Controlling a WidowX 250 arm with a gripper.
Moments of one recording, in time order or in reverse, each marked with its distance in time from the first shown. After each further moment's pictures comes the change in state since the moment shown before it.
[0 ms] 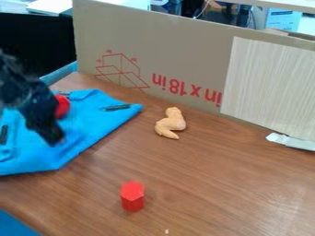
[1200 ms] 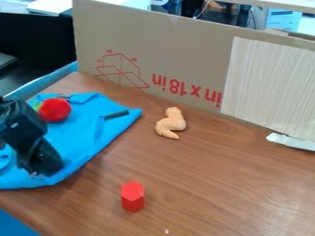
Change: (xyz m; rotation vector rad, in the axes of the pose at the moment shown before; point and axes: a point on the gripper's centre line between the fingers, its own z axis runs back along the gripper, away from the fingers) arm -0.031 -0.037 0.006 -0.378 -0.112 -0.387
